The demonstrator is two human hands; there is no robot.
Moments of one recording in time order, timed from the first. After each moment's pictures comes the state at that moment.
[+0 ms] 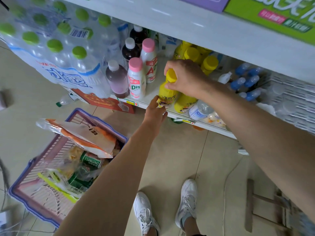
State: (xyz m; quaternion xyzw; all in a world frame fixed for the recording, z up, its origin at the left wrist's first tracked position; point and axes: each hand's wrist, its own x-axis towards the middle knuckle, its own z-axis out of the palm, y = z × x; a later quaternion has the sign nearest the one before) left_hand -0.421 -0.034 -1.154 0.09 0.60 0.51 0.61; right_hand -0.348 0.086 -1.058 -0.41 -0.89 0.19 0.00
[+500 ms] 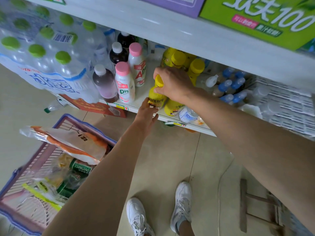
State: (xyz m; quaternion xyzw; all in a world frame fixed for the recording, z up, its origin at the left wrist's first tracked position) left_hand -0.419 -0.014 -1.169 0.09 0.56 0.51 0.65; right_hand -0.346 0.088 -1.078 -0.42 -0.90 0.13 -0.01
